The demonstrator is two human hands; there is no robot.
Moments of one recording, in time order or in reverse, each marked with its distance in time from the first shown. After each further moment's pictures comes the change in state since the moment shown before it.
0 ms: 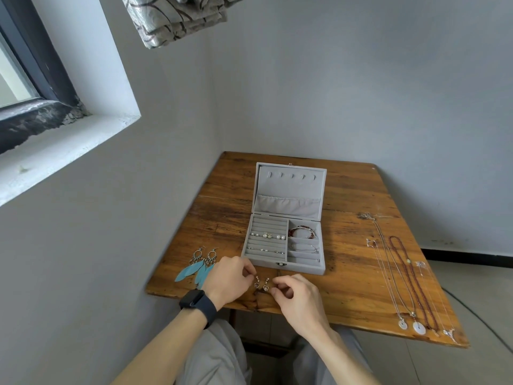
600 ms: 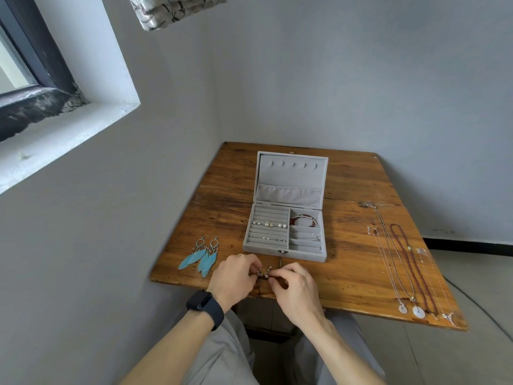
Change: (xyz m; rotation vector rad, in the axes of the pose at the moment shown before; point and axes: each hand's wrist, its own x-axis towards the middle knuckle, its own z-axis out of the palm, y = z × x) left_hand -0.019 0.001 0.019 0.050 0.019 0.036; right_hand -0.008 -0.005 0.015 -0.087 0.037 -0.048
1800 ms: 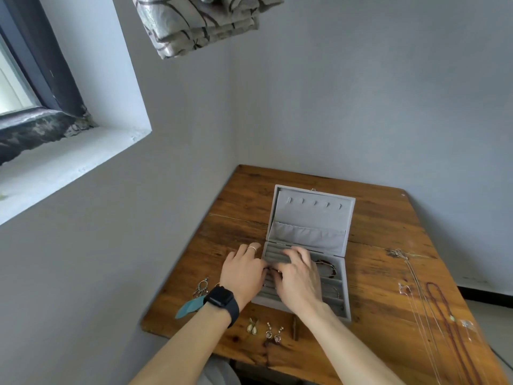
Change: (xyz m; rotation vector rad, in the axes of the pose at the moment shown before) left_hand 0.107 -0.016 -0.026 0.367 0.144 0.023; right_hand 0.148 -0.013 0.008 -0.396 -0.022 -0.206
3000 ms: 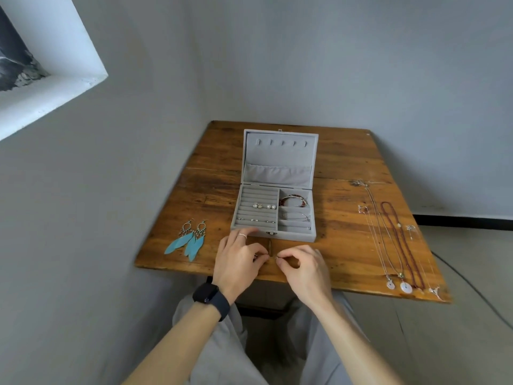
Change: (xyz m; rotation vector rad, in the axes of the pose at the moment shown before) left_hand -0.112 0.055 0.023 -0.273 0.089 0.061; right_hand -0.157 0.020 -0.015 0.428 0.069 0.332
